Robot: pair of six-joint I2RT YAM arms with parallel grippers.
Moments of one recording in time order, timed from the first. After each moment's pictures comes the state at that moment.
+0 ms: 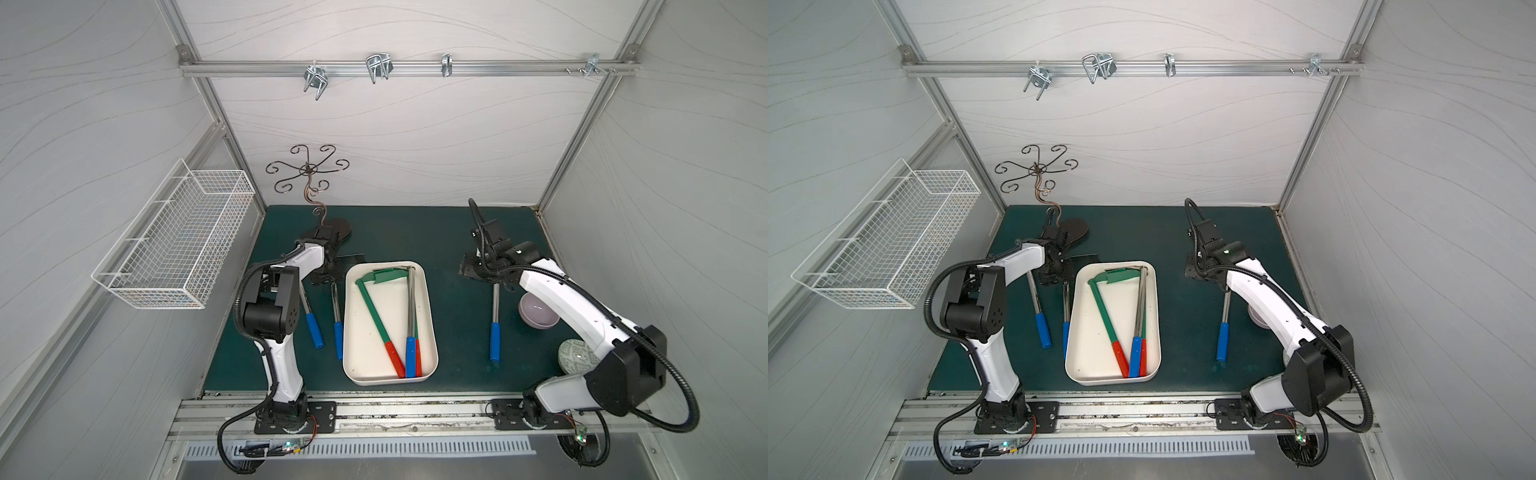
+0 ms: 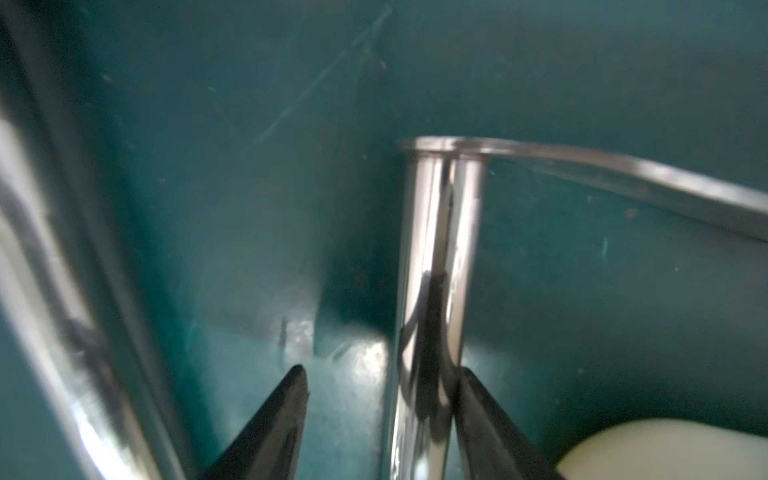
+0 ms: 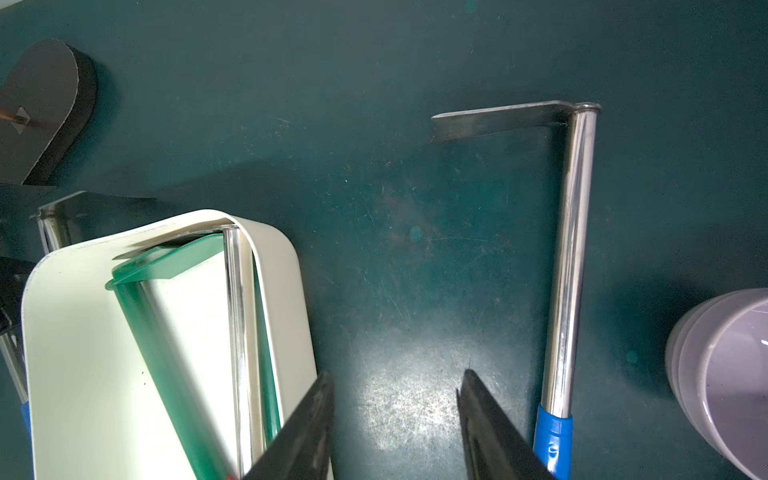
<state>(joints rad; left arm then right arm) -0.12 1.94 1.30 -0.71 -0.11 -0.39 0.52 1.42 1.27 -0.87 0.12 0.59</state>
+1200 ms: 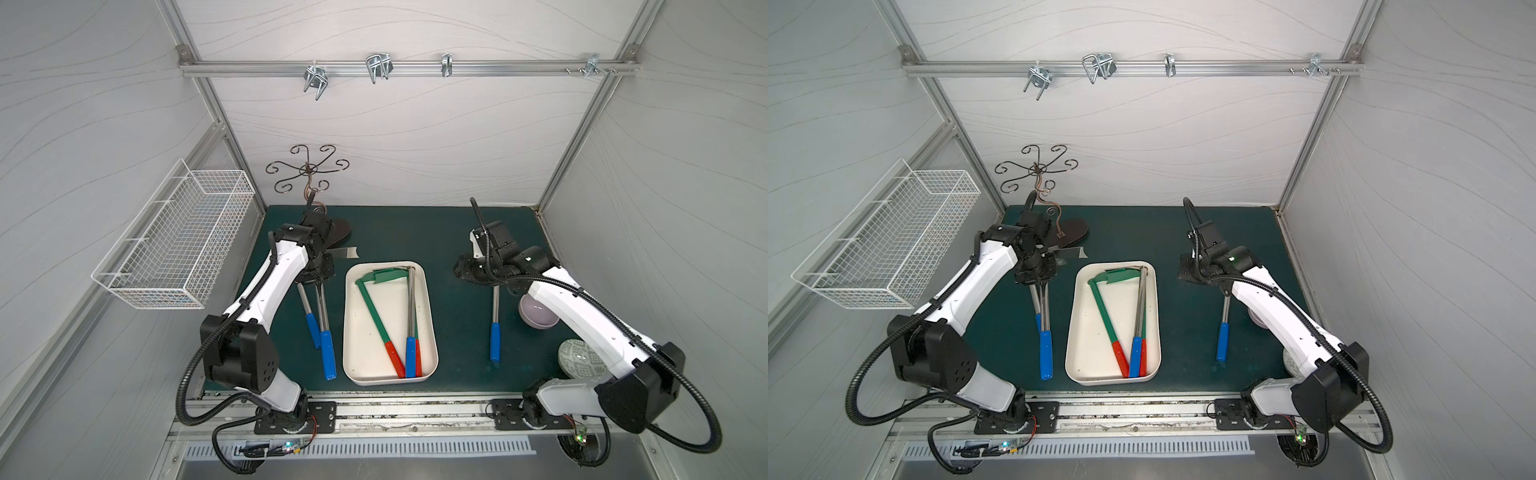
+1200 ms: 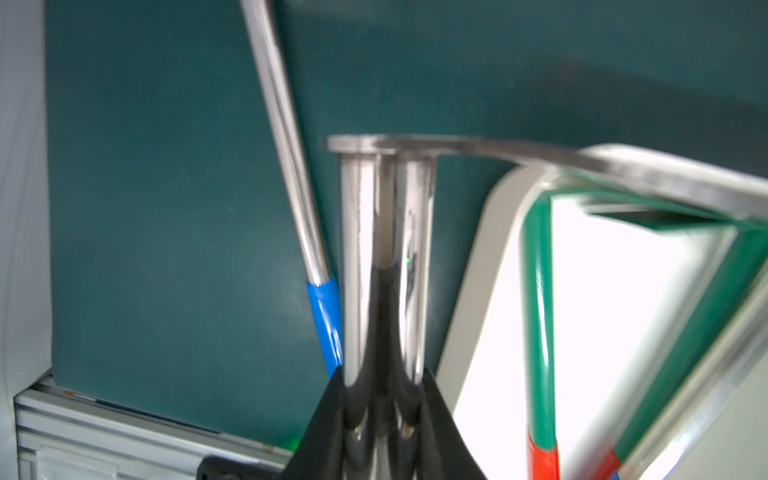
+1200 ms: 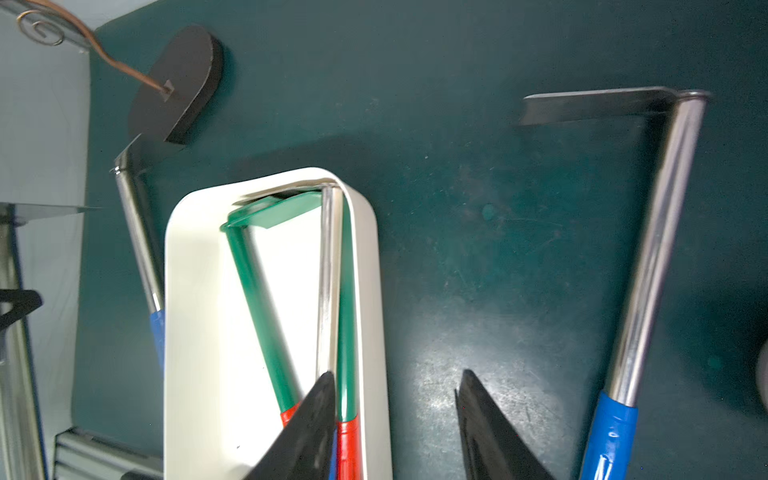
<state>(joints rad) -0.22 1.54 1.44 -1.27 -0.11 -0.48 0.59 1.33 1.28 -0.86 -0.05 0.59</state>
